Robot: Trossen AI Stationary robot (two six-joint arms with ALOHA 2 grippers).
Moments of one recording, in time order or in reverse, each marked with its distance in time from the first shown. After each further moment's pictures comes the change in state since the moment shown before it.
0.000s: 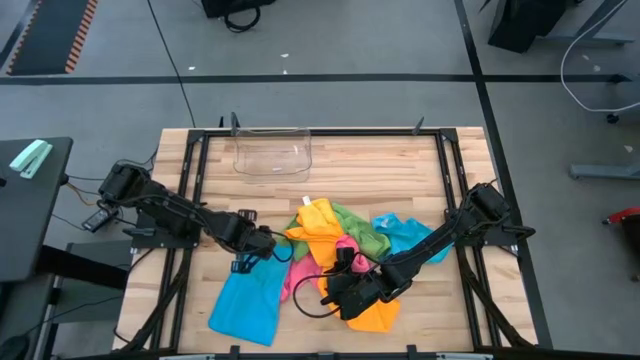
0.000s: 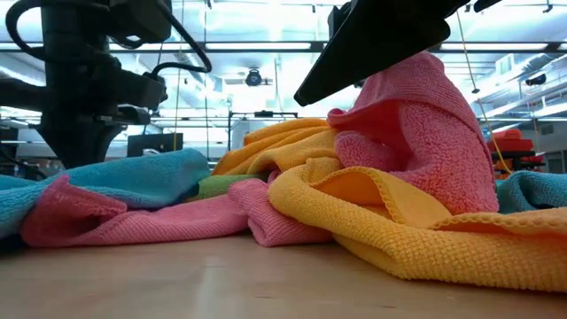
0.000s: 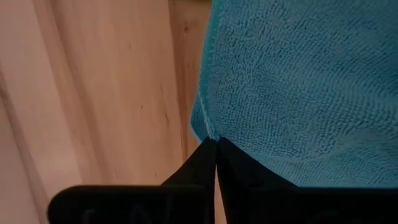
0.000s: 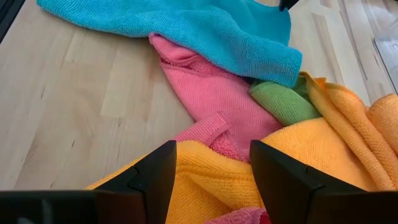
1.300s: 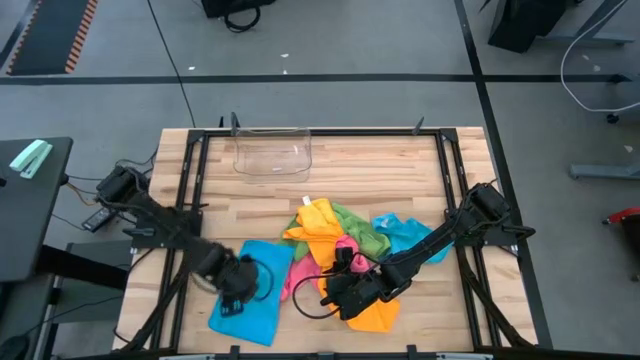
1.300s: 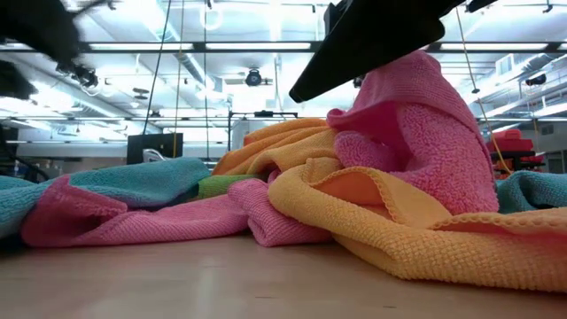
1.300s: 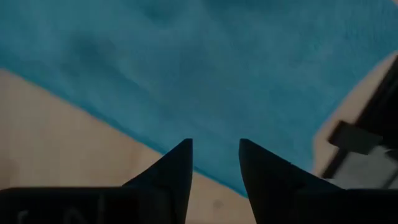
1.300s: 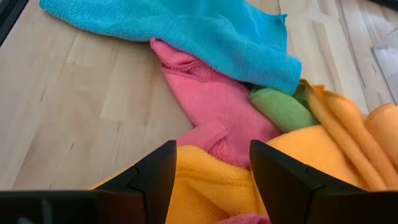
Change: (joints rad) left arm -0.347 0.000 0.130 -0.009 0.325 -0.738; right arm -0.006 0.000 0.000 0.019 0.000 -0.038
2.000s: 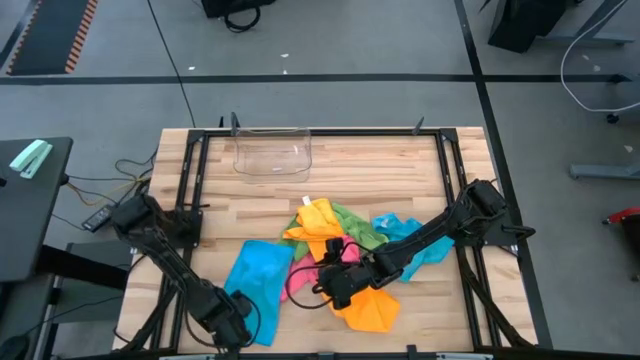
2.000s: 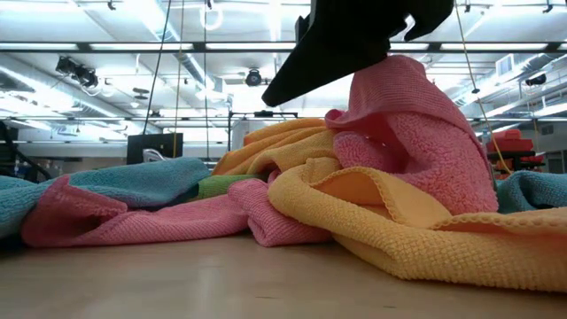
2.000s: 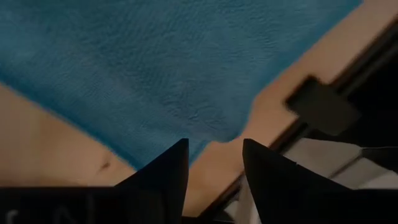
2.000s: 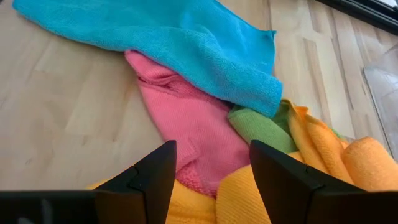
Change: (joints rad) left arm -0.218 0.281 0.153 0.106 0.159 -0.404; right arm -0.082 0.000 0.000 0.066 -0.061 -0.149
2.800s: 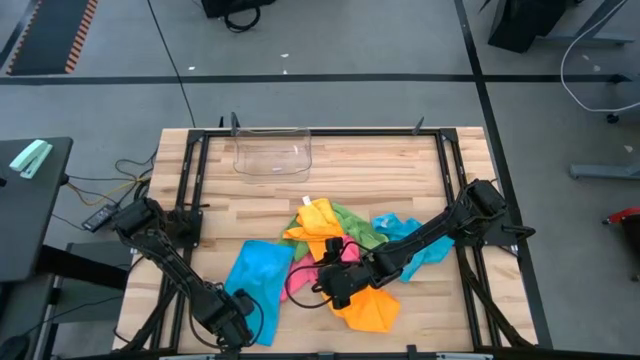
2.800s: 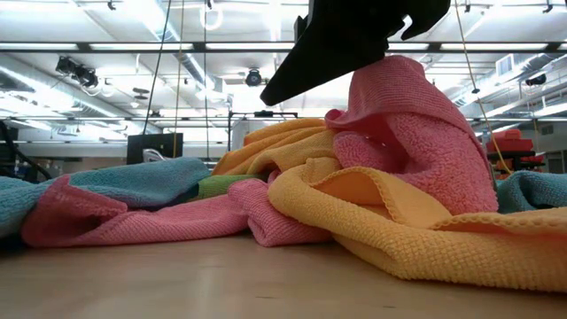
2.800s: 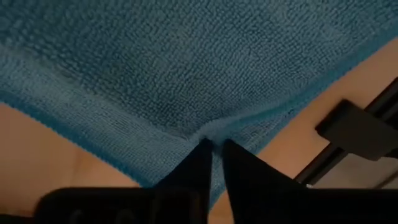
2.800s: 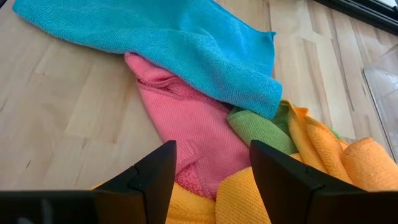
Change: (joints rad) left arm 0.001 0.034 0.007 -0.038 -0.079 0.095; right arm -0.001 0.000 0.000 0.005 -0.001 0.006
